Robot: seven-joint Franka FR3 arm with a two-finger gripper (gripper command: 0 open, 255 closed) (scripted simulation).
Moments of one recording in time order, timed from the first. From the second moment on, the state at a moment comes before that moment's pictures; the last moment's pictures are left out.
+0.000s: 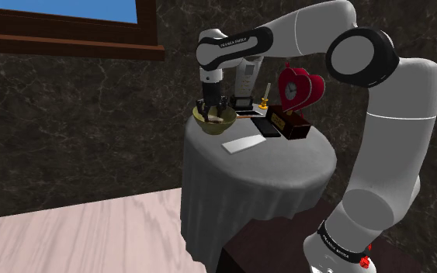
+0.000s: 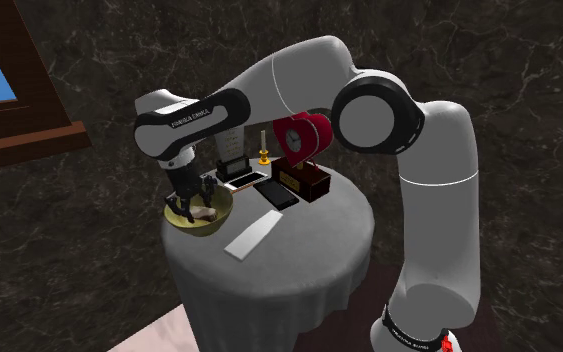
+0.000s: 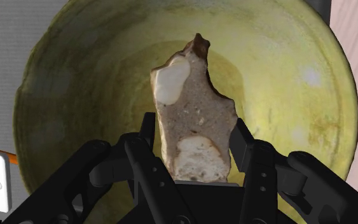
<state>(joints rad) -0.14 0.34 0.19 -1.64 -0.05 1.76 0.29</state>
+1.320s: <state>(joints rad) -0.14 0.32 0.19 -1.48 -0.05 1.58 0.29</state>
